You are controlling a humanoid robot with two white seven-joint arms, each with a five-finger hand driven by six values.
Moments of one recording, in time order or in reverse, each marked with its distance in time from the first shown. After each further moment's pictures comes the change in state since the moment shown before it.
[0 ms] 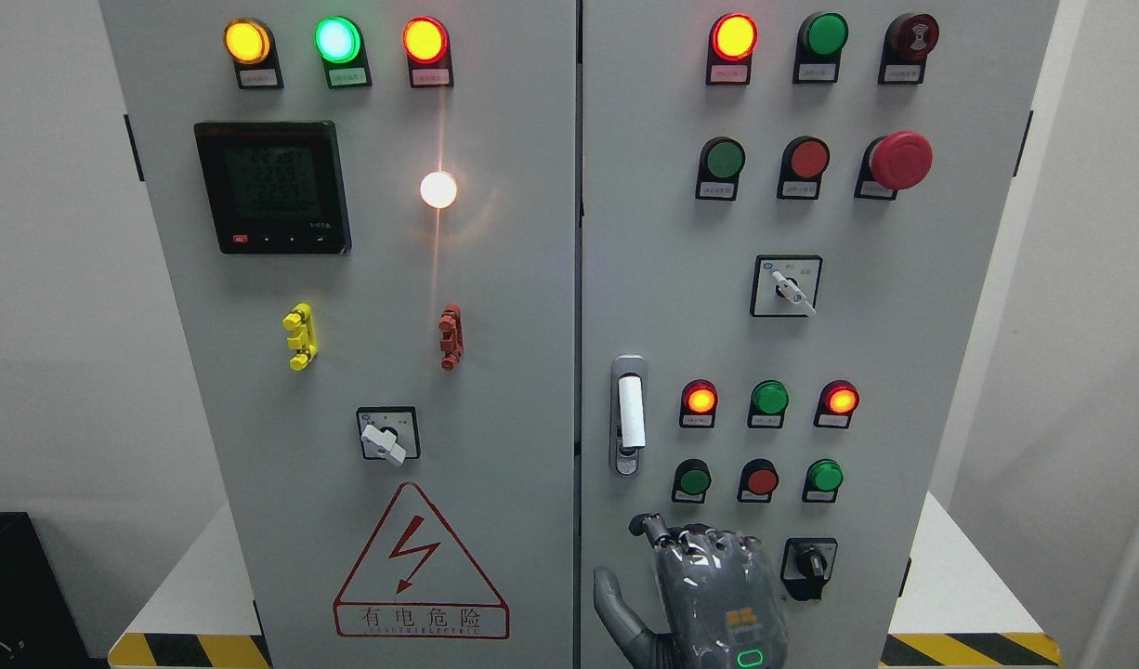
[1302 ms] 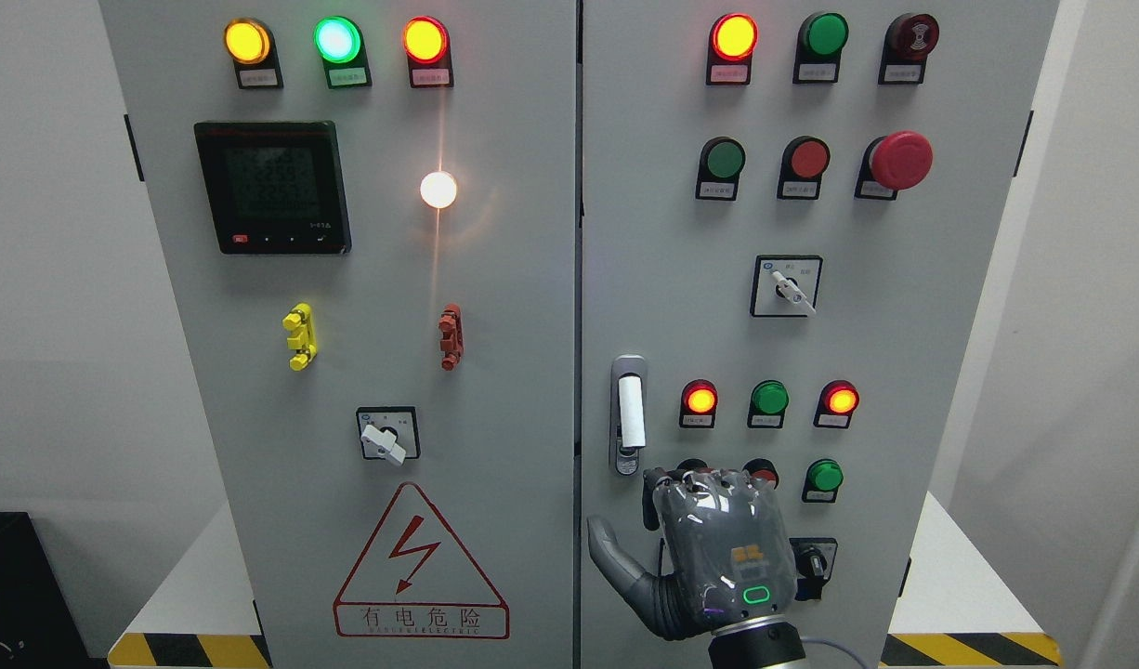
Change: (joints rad) left arm 0.000 0.000 0.000 0.000 0.000 0.000 0.000; right arm -0.132 0.006 -0.008 -0.033 0.006 0.055 0.118
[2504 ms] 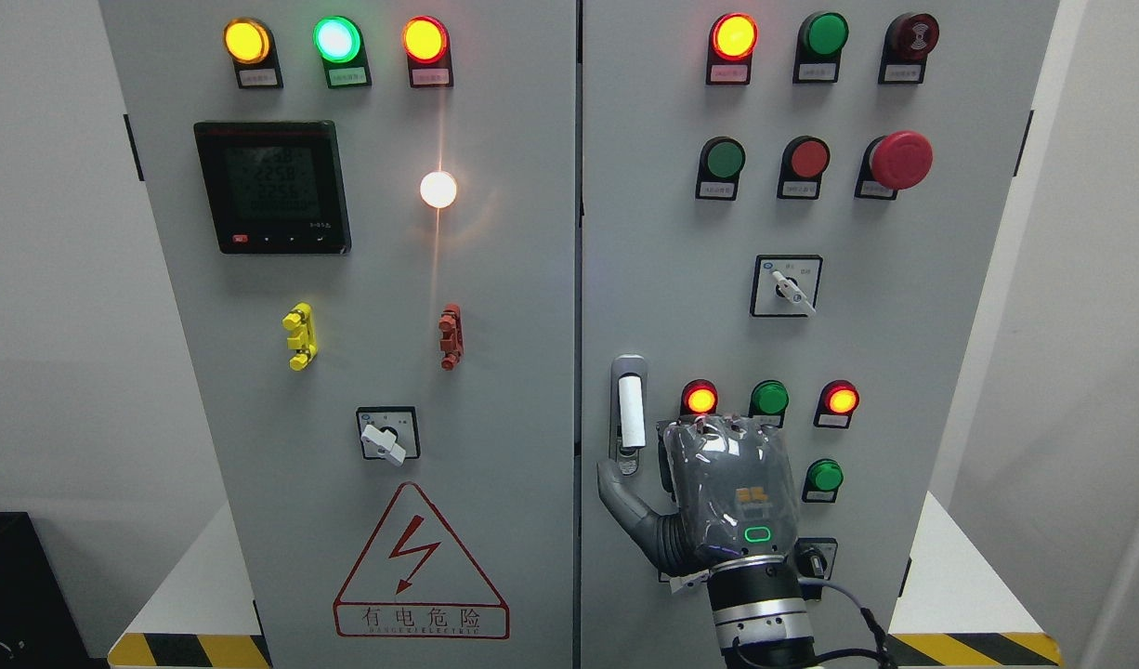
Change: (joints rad) left arm 0.000 0.000 0.000 0.000 0.000 0.000 0.000; right arm -0.106 0.003 0.000 0.078 0.004 0.069 -0.002
